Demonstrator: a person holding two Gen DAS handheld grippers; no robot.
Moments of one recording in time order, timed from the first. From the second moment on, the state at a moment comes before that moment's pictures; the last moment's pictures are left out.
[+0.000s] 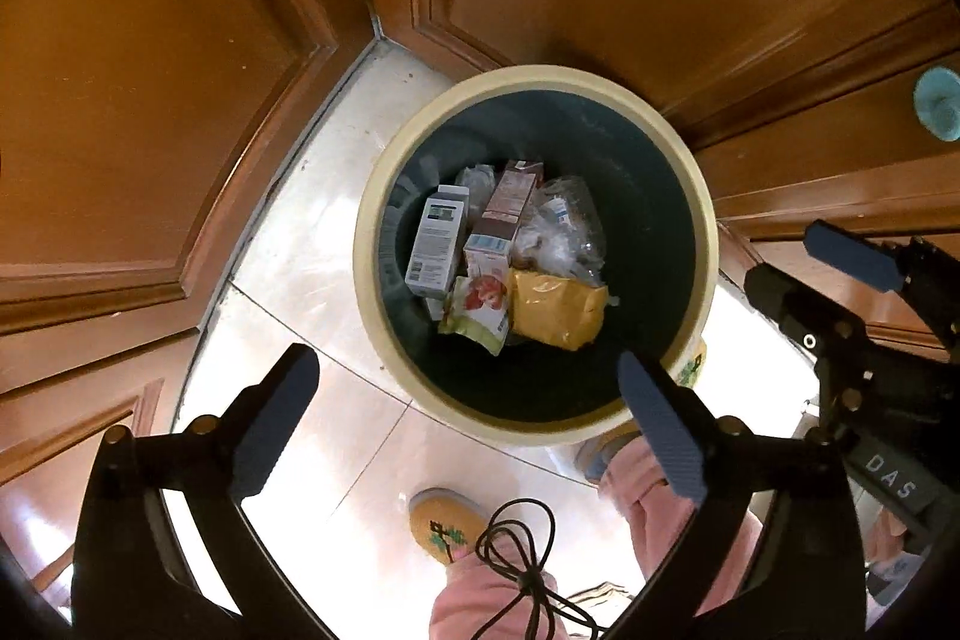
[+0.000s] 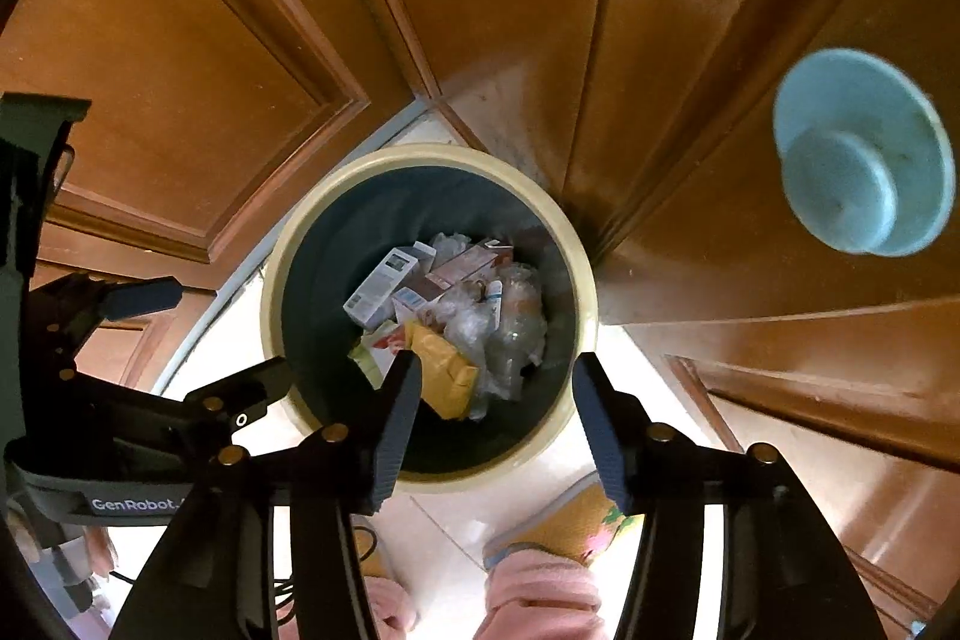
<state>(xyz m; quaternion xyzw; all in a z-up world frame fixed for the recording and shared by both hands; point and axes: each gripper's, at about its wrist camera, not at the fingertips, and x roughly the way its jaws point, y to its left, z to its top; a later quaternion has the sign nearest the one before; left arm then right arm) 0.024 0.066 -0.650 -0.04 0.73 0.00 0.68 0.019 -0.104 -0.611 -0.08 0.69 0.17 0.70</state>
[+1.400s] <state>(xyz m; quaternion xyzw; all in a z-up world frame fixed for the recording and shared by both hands) 0.060 0.003 0.016 0.04 0.50 -0.08 0.86 0.003 -0.149 0.111 0.05 0.43 0.06 0.90</state>
